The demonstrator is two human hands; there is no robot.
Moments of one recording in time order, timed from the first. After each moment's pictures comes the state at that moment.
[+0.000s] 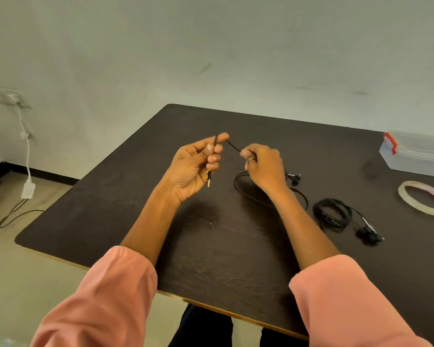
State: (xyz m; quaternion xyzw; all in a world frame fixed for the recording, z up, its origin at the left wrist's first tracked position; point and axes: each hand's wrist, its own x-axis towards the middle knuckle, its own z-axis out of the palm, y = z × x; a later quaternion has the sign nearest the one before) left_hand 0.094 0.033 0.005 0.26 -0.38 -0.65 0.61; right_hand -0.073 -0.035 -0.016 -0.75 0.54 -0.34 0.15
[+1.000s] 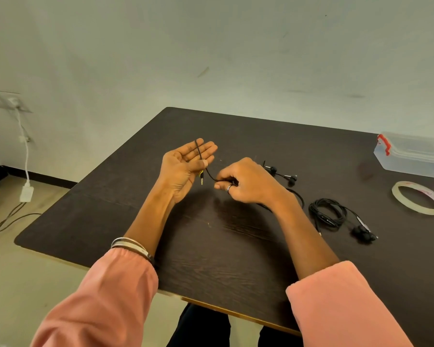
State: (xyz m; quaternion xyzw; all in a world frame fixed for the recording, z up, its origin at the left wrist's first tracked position) left_hand 0.107 0.026 -0.016 0.34 -0.34 -0.56 0.67; right_hand -0.067 -0.002 0.001 -0.93 0.32 -0.14 0.12
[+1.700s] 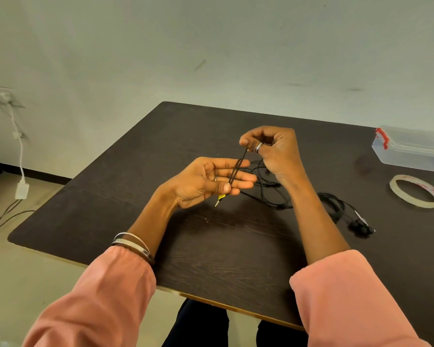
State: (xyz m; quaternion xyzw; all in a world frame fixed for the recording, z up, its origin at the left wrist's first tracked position) left_hand 0.086 0.046 -0.010 0.28 -0.57 -0.67 0.39; right_hand -0.097 -0.014 0.019 -0.70 0.32 -0.52 0.36
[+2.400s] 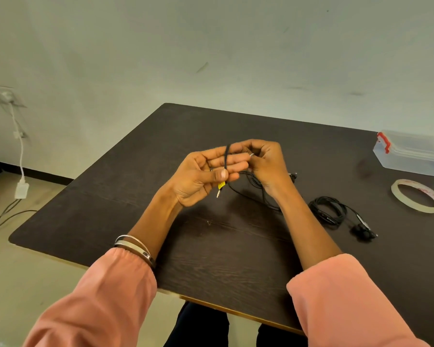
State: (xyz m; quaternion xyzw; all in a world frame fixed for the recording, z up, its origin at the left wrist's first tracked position) left_hand 0.086 0.047 -0.007 0.22 -0.49 -0.66 0.52; right_hand -0.078 -0.017 -0.004 -0.69 0.34 -0.49 0.41
